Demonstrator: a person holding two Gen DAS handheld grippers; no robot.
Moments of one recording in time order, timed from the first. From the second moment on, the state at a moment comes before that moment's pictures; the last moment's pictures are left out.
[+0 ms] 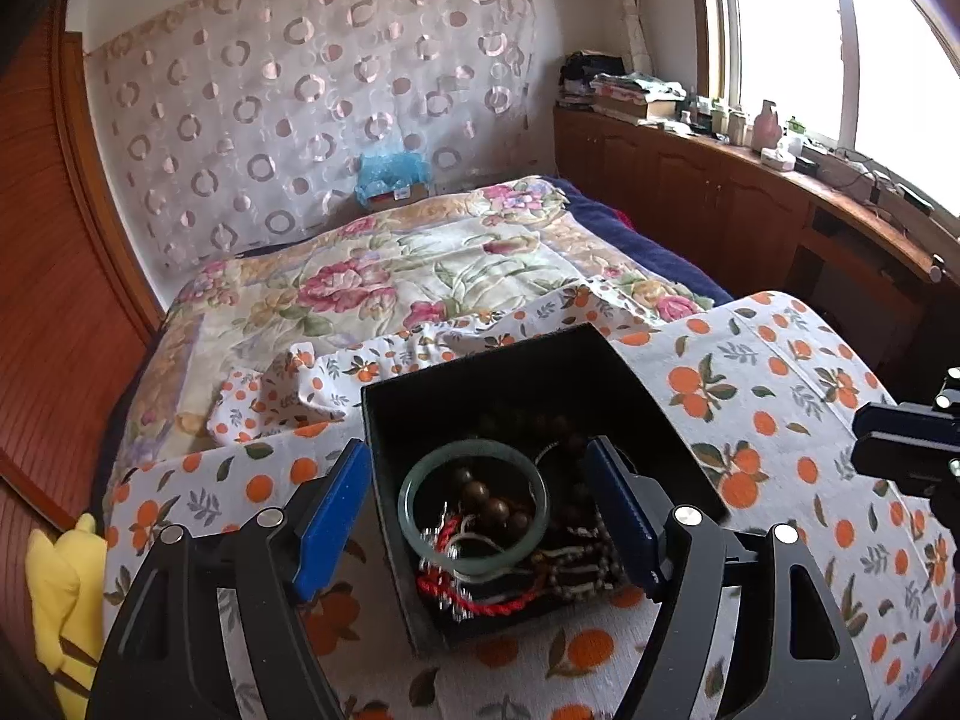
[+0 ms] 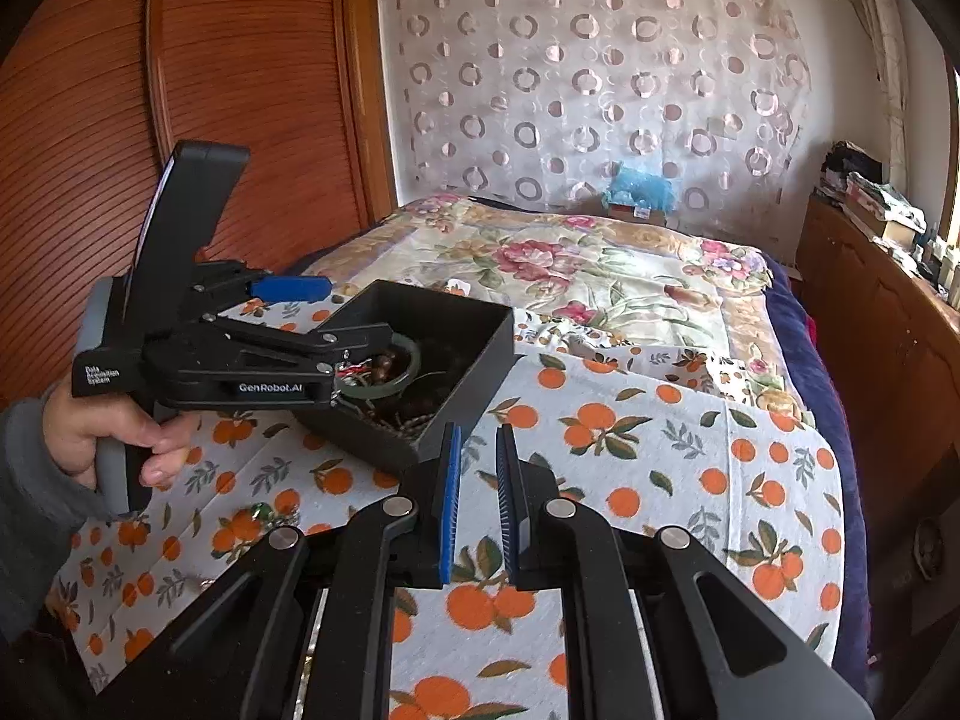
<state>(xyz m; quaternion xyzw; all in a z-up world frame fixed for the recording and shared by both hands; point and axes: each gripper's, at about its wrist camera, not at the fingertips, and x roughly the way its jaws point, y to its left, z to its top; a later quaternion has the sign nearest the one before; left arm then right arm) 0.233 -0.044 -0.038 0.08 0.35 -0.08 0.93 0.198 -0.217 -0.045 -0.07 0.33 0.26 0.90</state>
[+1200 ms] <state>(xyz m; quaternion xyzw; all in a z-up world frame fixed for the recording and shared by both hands) 0.068 0.010 -0.075 0.02 0.38 -0.12 0.92 0.105 -0.195 -0.121 -0.14 0.41 0.28 0.86</state>
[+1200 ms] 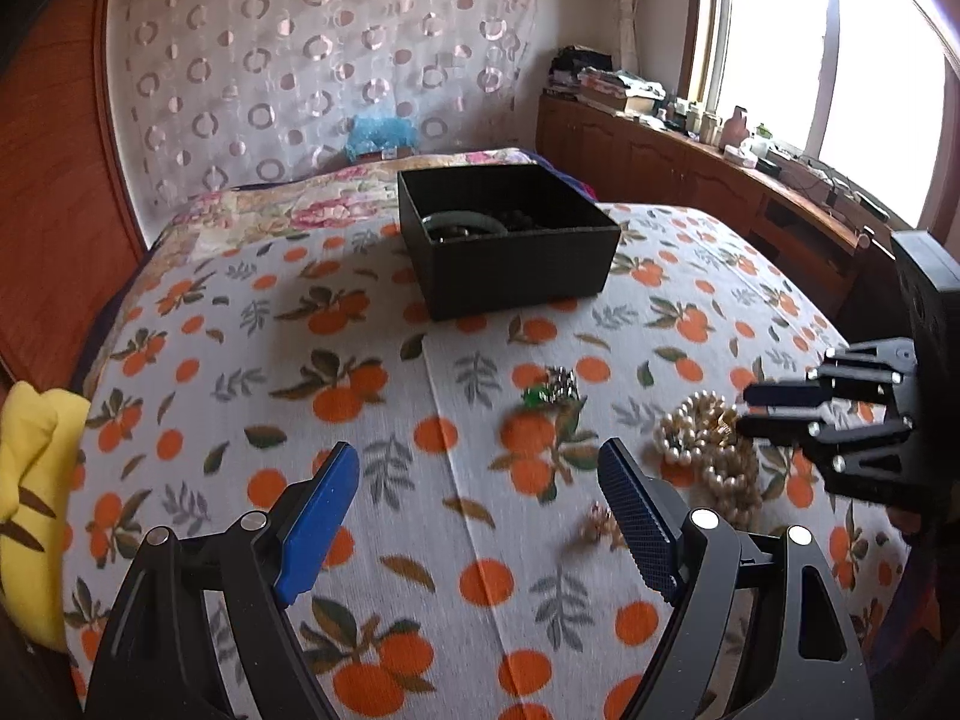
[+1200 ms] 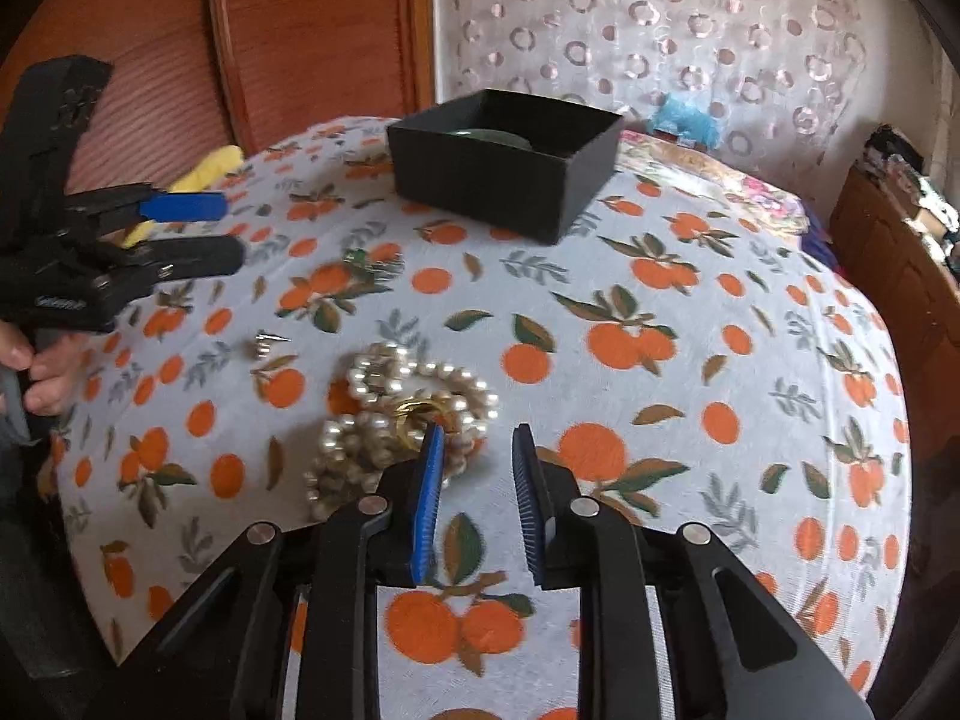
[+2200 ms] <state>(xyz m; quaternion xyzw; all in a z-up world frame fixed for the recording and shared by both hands) 0.052 -0.034 -0.094 0.05 0.41 -0.17 0.90 0.103 -0.213 -0.076 -0.11 0.35 0.27 0.89</state>
